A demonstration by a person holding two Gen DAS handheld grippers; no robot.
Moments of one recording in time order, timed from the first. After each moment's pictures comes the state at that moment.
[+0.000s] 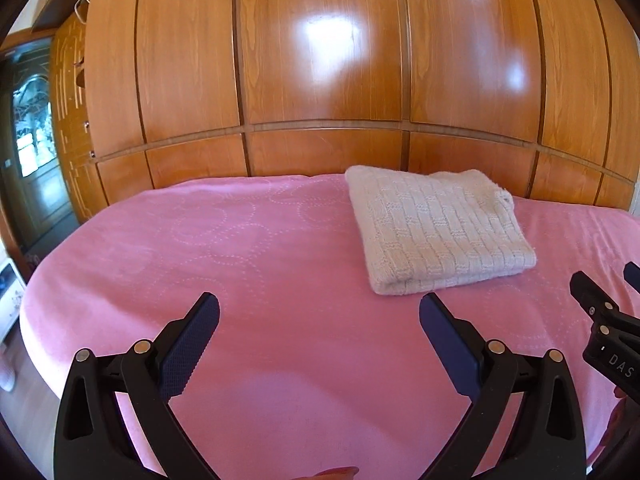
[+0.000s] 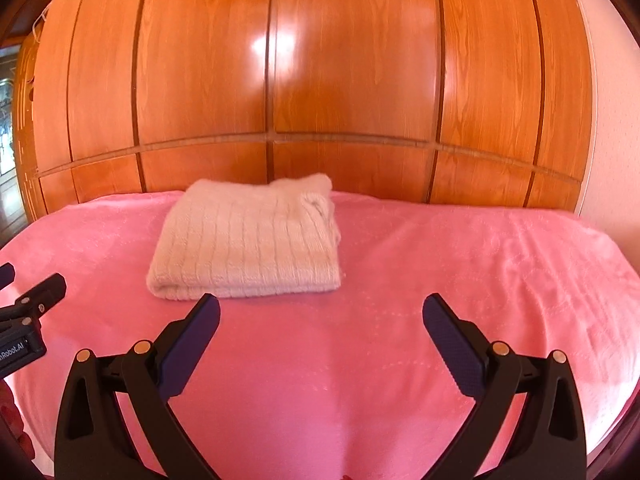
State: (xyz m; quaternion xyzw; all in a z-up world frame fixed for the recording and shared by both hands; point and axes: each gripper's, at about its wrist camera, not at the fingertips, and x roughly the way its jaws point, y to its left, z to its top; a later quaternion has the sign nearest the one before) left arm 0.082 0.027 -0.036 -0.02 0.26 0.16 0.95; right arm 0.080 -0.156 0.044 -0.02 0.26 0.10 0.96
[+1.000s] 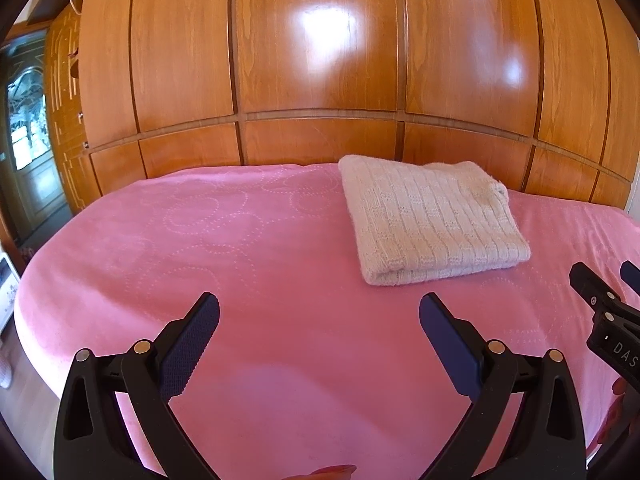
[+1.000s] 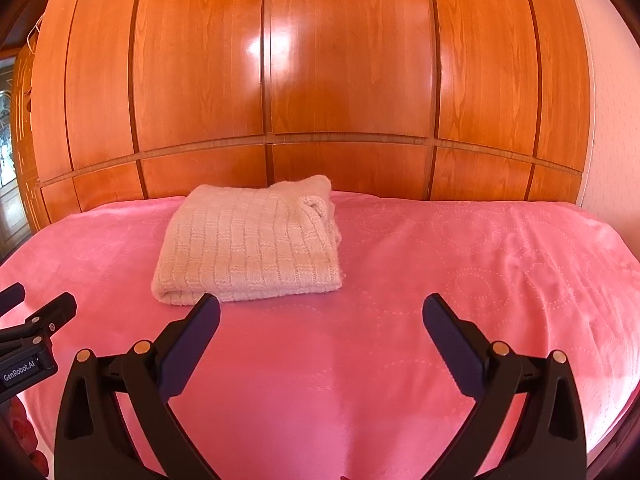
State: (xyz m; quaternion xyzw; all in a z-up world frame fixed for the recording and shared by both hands) left arm 0.085 0.023 -0.040 -0.02 0.27 0.15 0.95; right arm 0.082 -0.163 0.047 0.00 0.27 0.10 0.96
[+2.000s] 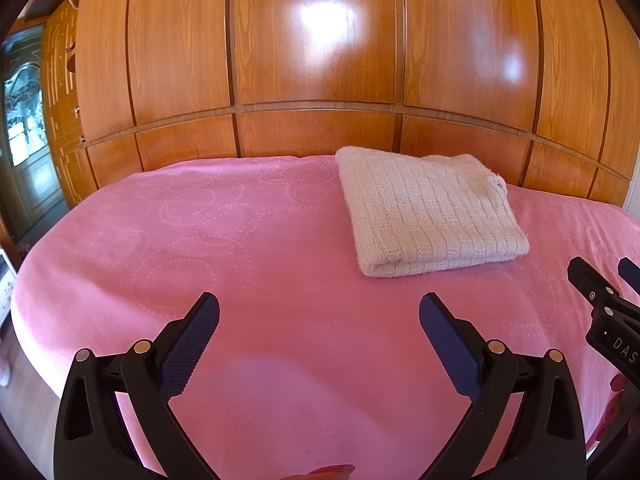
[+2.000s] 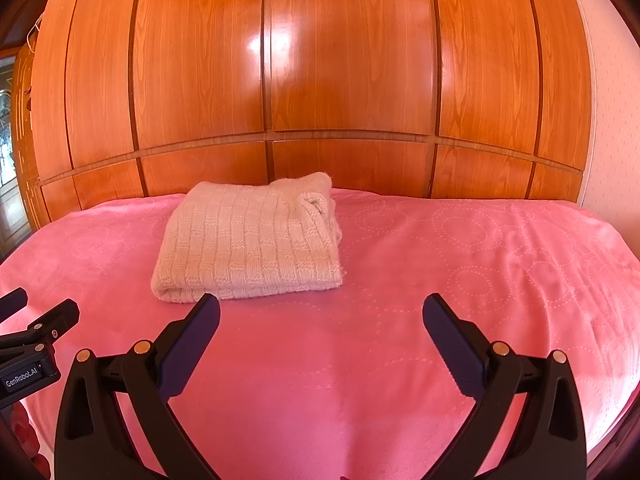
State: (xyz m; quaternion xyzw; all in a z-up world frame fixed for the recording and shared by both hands) left arm 0.087 0.022 -0.044 -0.03 0.28 0.15 0.95; right arm 0.081 -0.164 0.048 0.00 0.28 0.10 0.96
